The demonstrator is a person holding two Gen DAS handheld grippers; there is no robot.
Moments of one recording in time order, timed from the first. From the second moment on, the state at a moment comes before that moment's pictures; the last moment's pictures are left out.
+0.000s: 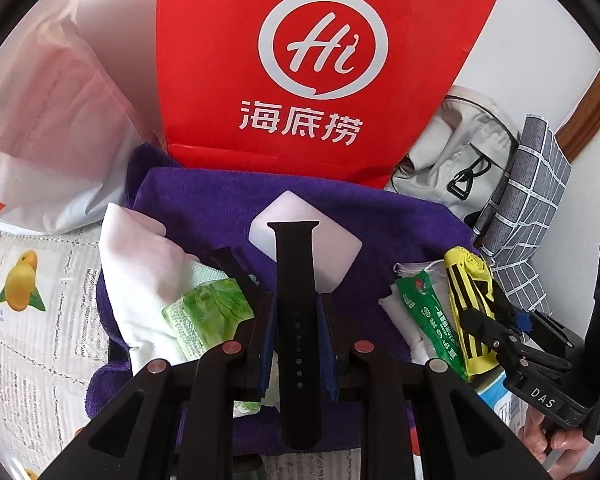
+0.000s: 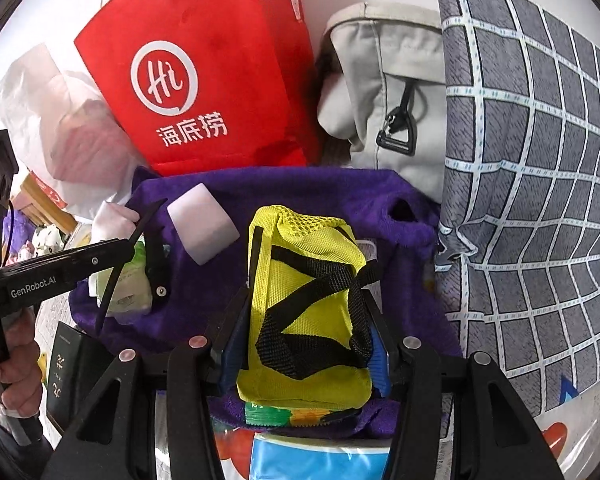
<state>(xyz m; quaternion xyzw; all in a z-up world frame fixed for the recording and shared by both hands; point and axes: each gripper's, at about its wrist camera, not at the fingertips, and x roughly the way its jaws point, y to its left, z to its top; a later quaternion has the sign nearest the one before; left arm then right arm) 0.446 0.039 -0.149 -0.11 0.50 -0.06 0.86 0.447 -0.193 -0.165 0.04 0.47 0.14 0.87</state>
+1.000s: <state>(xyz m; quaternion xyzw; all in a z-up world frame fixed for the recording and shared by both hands) 0.420 0.030 -0.120 -0.07 0.48 -0.06 0.87 0.412 -0.184 -0.121 0.04 0.44 0.14 0.89</state>
